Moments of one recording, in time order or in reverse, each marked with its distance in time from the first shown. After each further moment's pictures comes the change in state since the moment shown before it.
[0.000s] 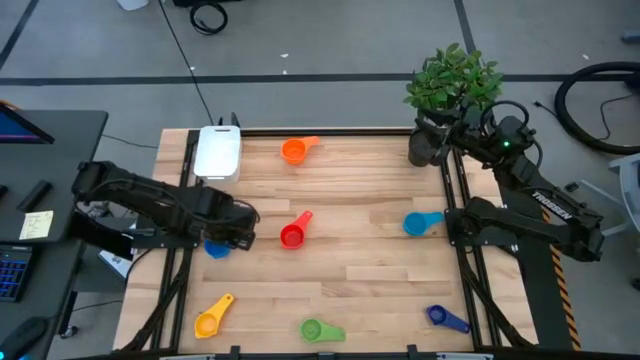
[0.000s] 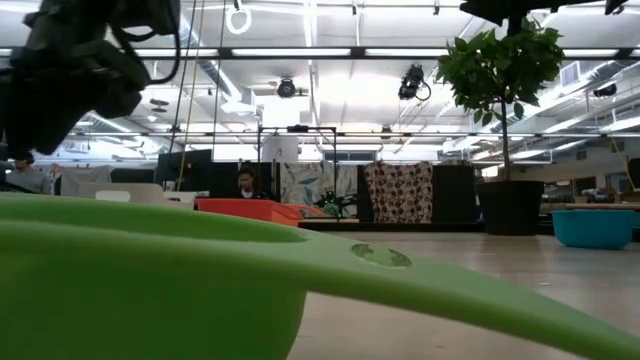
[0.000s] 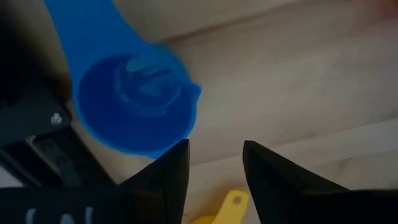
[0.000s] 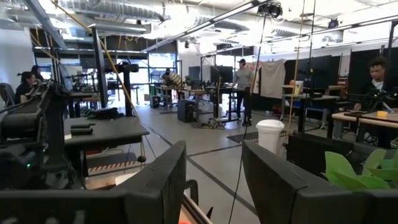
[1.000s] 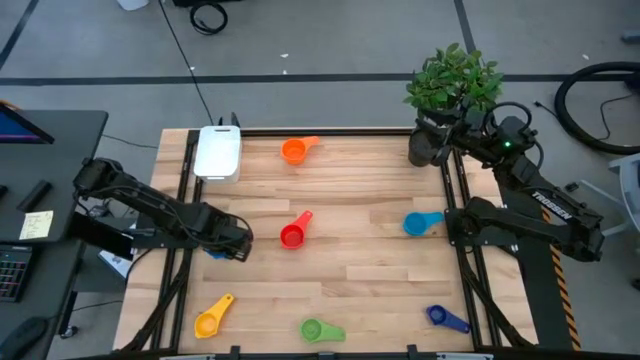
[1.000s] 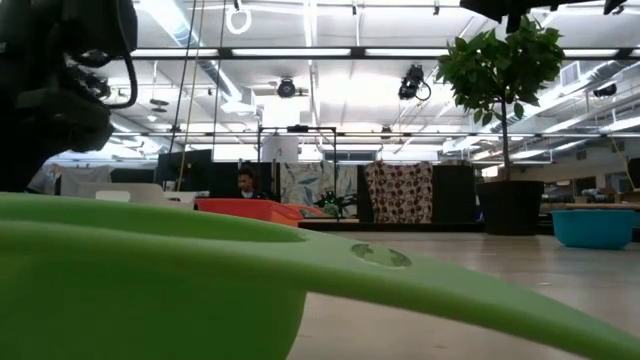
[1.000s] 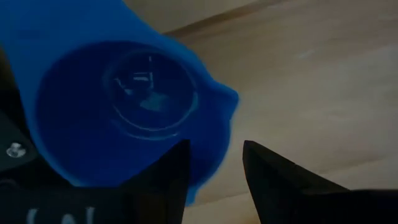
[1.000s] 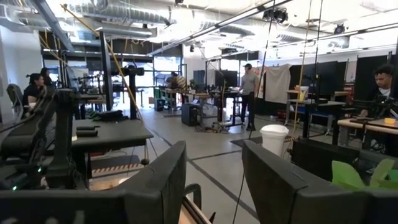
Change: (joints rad) left arm -0.161 0.000 -0.210 0.244 -0.077 -0.127; right arm 0.000 0.000 0.000 0.027 -0.014 -0.006
